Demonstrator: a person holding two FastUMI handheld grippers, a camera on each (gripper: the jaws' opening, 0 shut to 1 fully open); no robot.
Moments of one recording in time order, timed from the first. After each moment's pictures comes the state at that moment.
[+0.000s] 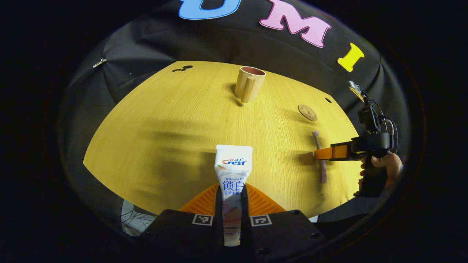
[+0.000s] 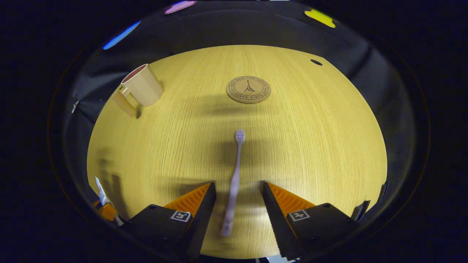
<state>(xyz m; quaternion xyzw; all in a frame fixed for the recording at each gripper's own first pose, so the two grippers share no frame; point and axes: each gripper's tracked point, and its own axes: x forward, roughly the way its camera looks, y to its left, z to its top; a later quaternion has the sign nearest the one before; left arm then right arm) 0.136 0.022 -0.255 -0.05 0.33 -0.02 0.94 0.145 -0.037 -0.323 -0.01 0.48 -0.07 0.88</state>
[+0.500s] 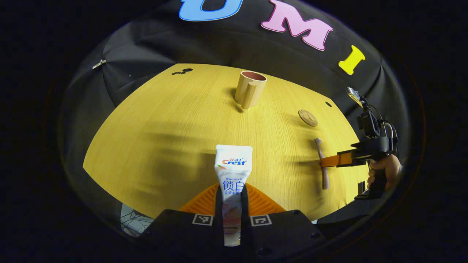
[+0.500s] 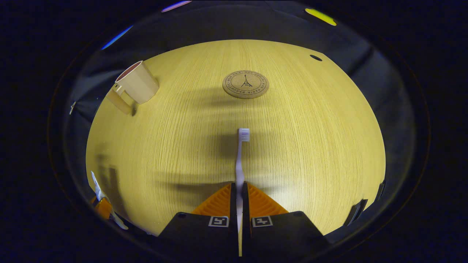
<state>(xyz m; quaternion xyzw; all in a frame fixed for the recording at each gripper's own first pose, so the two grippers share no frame) 0.135 0.023 -0.249 -0.06 0.32 -0.02 0.95 0.143 -0.036 -0.324 0.00 0.50 -0.06 0.86</state>
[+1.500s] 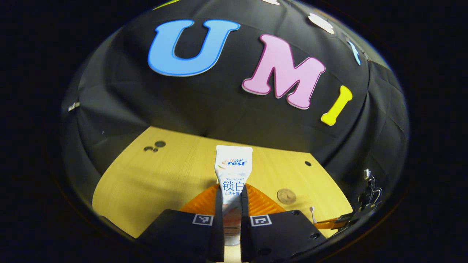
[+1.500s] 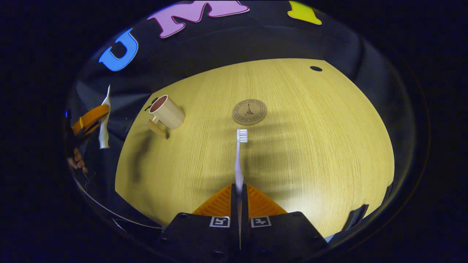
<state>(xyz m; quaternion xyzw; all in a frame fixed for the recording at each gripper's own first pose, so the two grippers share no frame) 0.277 0.010 -0.008 -0.06 0.09 -0.11 0.99 0.132 -0.042 -0.244 0.09 0.42 0.02 0.90</state>
